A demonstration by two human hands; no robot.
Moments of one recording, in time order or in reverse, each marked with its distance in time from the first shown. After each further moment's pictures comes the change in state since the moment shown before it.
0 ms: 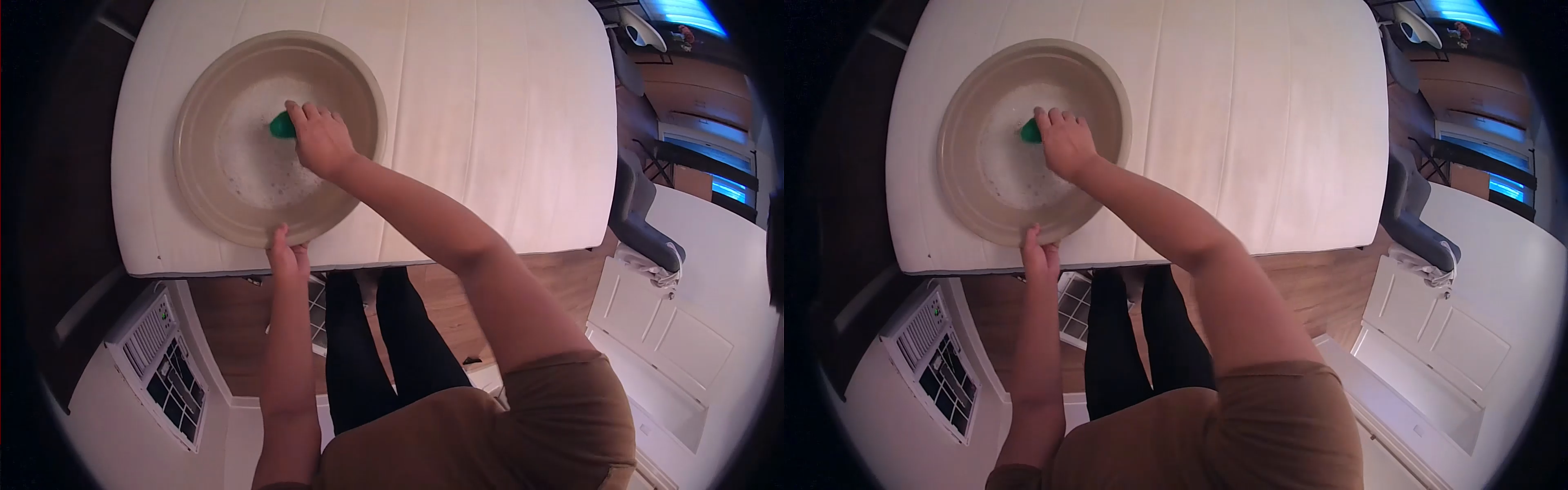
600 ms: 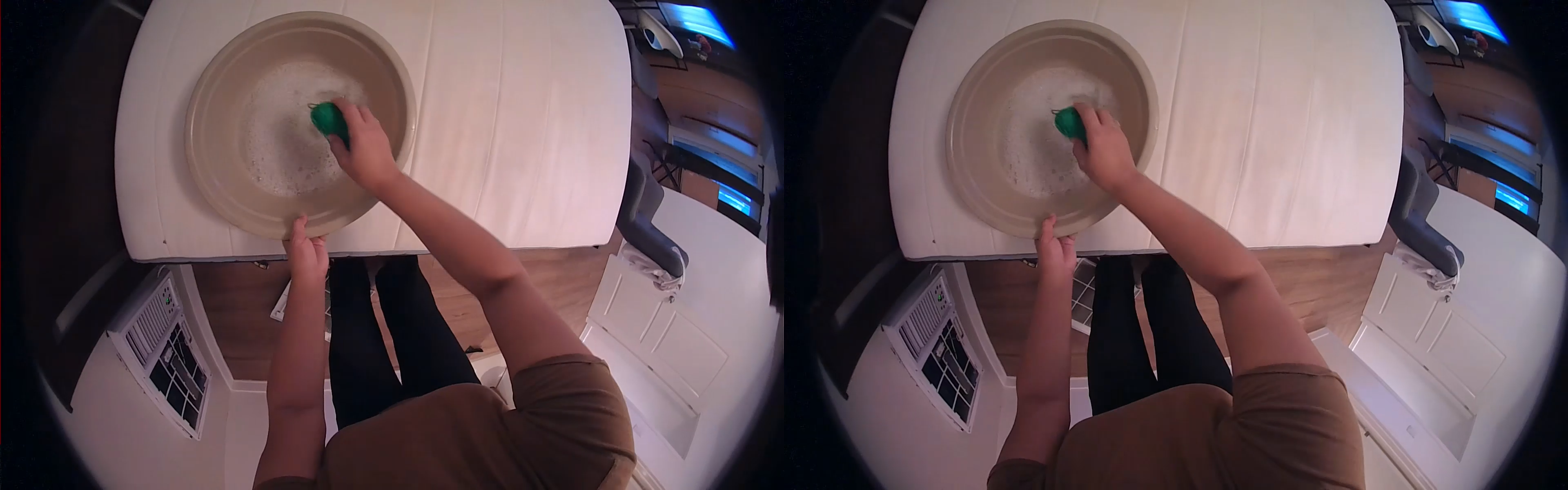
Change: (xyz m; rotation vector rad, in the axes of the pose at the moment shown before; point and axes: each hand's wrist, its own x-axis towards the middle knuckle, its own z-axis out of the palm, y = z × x) left_hand -0.006 -0.003 -0.011 -0.013 0.026 -0.047; right_hand -0.041 -0.001 -0.001 0.365 0.129 0.162
